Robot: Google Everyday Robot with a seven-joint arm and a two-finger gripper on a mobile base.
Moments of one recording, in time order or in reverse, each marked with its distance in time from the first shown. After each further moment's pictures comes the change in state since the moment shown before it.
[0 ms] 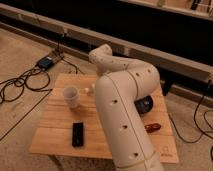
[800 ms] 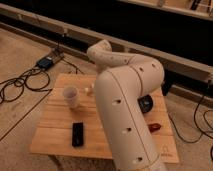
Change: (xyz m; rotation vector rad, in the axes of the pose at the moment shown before) arm 0.003 -0.015 -0.042 0.029 -0.033 -0.001
